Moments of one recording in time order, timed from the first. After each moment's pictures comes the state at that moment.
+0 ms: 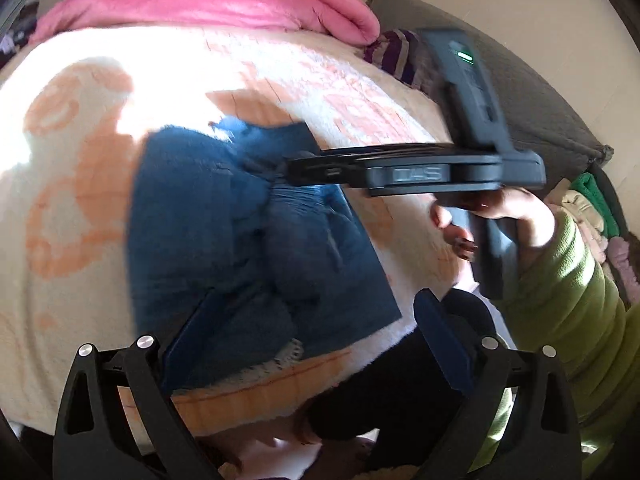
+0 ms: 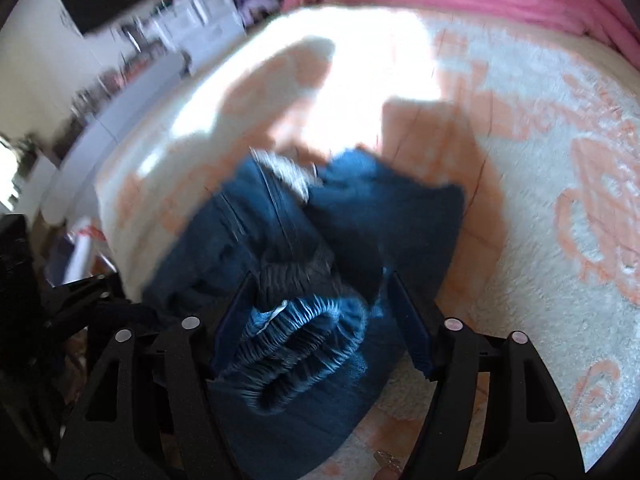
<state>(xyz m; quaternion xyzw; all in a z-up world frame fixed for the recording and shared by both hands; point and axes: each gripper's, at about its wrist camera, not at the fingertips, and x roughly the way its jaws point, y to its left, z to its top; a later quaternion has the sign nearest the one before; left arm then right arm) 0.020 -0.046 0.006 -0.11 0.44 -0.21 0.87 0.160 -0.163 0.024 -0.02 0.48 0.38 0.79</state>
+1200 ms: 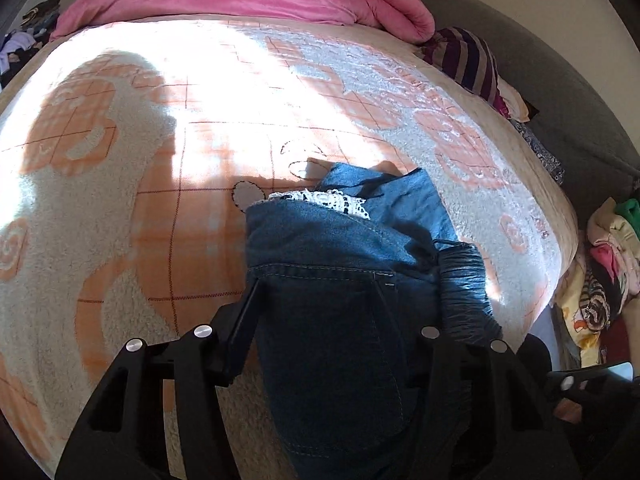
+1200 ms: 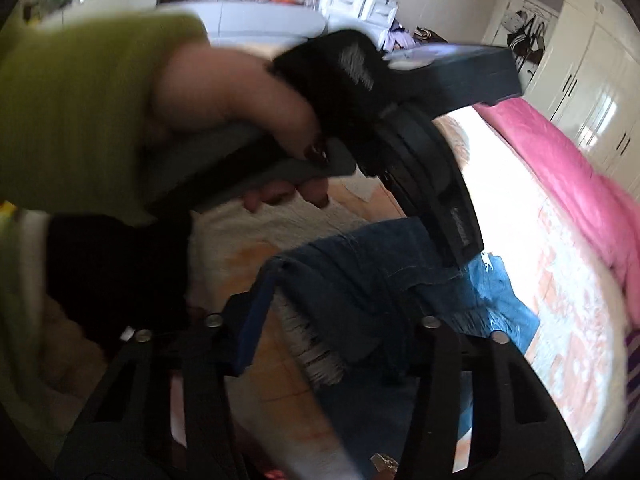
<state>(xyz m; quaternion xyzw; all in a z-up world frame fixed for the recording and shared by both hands) 0.129 0.005 -0.016 -0.09 0.48 -0.15 0.86 0.005 -0.064 0.023 -0.33 0.29 0.47 0.77</state>
